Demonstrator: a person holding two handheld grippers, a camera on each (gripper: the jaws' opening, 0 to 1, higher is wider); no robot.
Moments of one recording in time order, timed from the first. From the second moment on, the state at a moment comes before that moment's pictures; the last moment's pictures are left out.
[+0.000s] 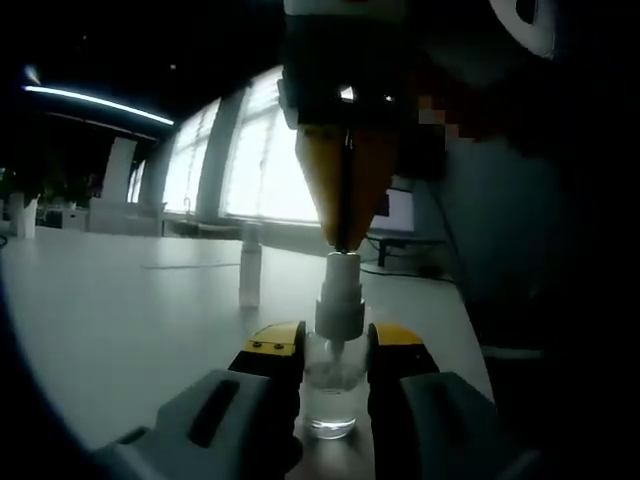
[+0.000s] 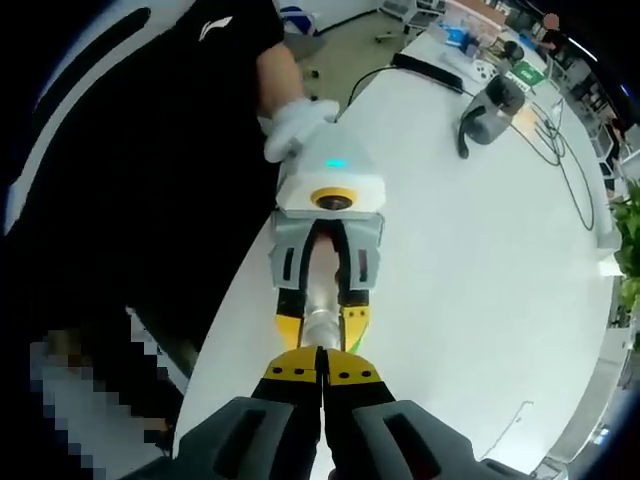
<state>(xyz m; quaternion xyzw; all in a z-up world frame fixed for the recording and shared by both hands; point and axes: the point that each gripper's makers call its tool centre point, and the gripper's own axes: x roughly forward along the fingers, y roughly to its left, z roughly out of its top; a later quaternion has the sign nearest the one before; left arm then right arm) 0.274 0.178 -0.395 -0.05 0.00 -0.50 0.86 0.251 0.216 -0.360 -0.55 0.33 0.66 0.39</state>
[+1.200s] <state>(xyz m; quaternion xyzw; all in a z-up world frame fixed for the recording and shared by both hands) 0.272 0.181 -0.395 -0.03 -0.01 -0.49 0.87 0.256 0.213 -0.358 -0.56 0.36 0.59 0.44</state>
